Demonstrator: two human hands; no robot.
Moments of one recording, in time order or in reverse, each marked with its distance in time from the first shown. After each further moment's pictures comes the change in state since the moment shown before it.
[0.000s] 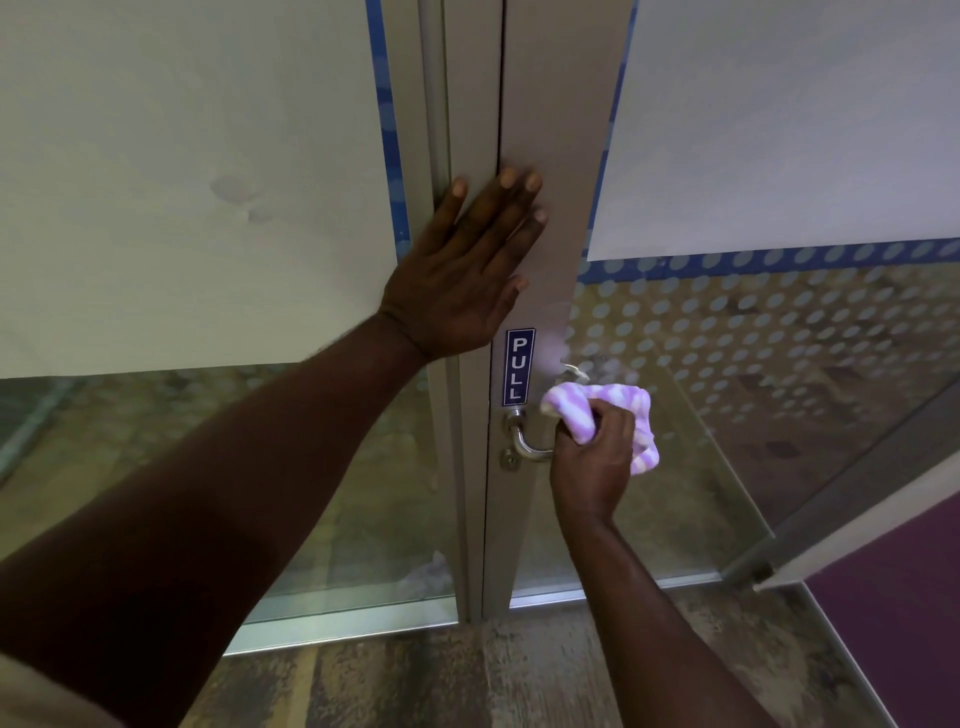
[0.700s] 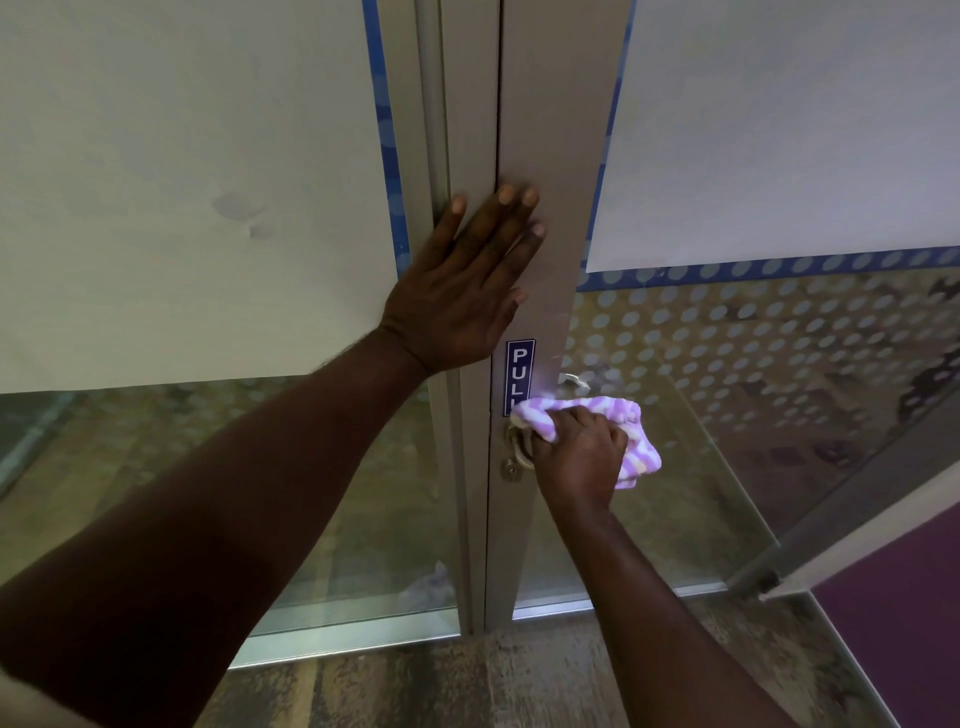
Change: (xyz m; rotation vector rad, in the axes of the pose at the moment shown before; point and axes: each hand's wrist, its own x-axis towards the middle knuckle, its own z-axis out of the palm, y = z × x) left_hand -0.001 0.002 0.002 0.017 0.007 -0.005; right_hand 0.010 -0.010 0.005 -0.390 -0.246 -0.287
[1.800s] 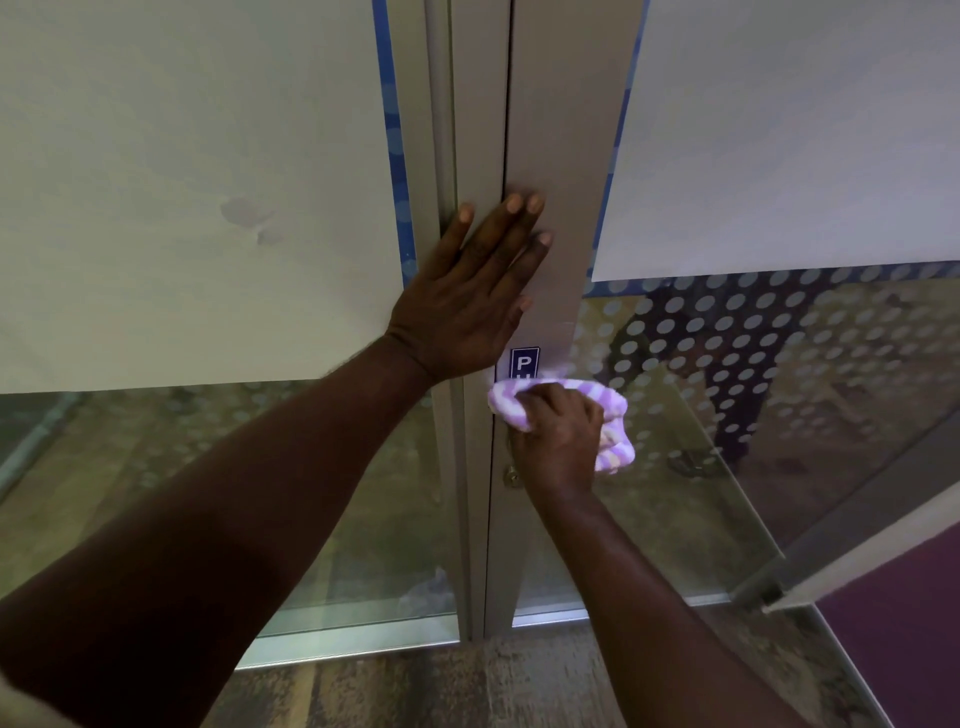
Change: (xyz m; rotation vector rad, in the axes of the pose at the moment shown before) left_hand -0.001 0.002 0.002 0.004 -0.008 -0.013; right_hand 0.020 -0.027 0.004 0.117 0.090 -0.237
